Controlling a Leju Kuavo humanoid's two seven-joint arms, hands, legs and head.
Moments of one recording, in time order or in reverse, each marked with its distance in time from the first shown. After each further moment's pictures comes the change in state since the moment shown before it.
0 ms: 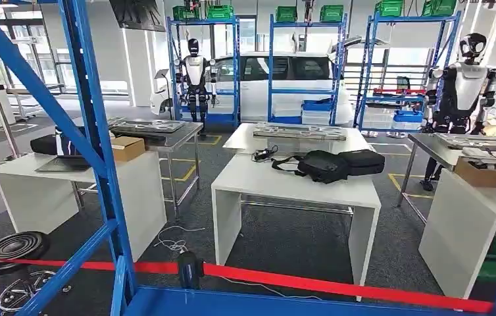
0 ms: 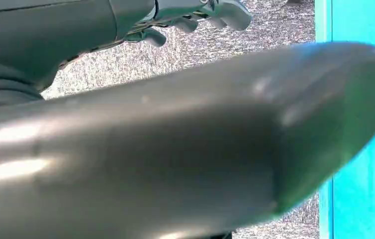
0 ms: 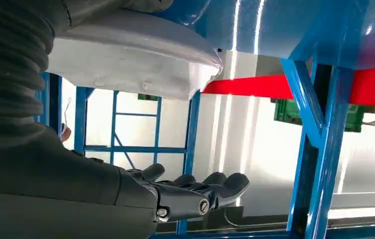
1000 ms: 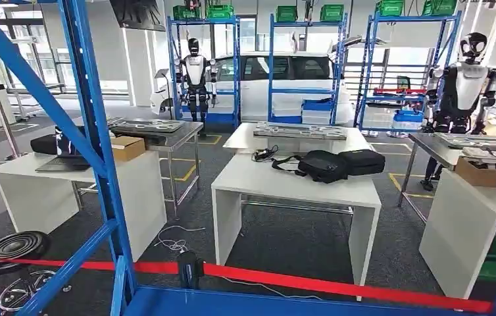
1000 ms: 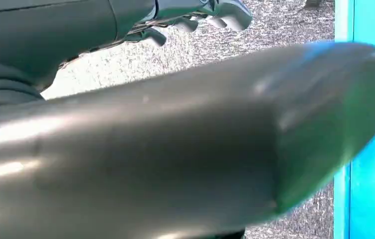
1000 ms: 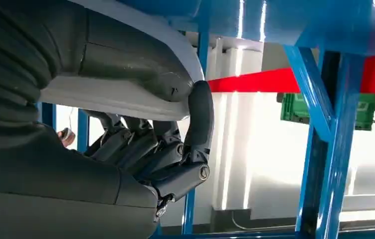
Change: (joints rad) left arm 0.000 0.002 0.000 0.000 0.000 0.030 0.051; right arm -0.032 -0.004 -0.040 0.000 0.003 0.022 -0.013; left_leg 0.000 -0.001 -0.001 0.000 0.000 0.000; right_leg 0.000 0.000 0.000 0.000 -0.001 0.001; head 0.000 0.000
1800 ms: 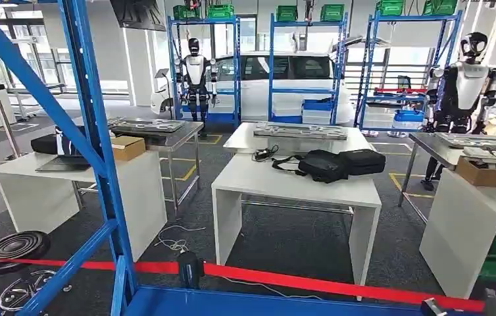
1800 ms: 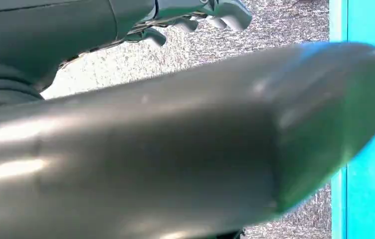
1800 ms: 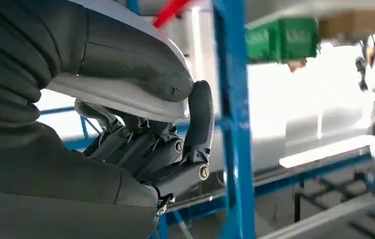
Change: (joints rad) left arm -0.004 -0.002 0.000 0.000 -0.010 -0.029 -0.009; right arm -0.307 -0.013 0.163 0.000 0.000 0.033 -0.033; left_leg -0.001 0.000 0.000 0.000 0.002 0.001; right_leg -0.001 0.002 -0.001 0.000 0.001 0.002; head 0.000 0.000
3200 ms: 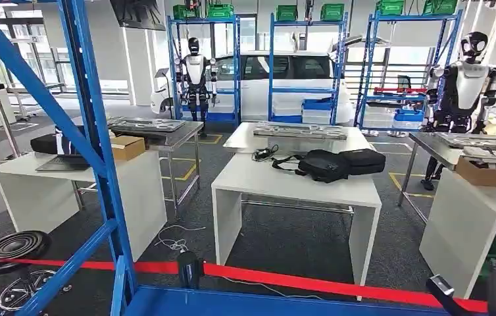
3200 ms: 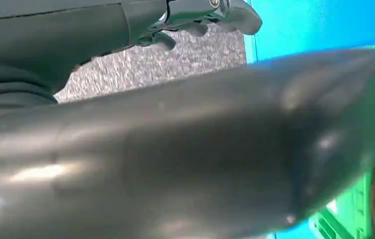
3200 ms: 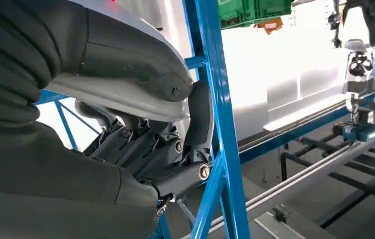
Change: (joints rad) left arm -0.017 -0.016 -0.012 -0.001 0.023 -0.031 -0.277; right arm -0.059 -0.045 0.000 -0.011 -0.032 -0.069 -0.113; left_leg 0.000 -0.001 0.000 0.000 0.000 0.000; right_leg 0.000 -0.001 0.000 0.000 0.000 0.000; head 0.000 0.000
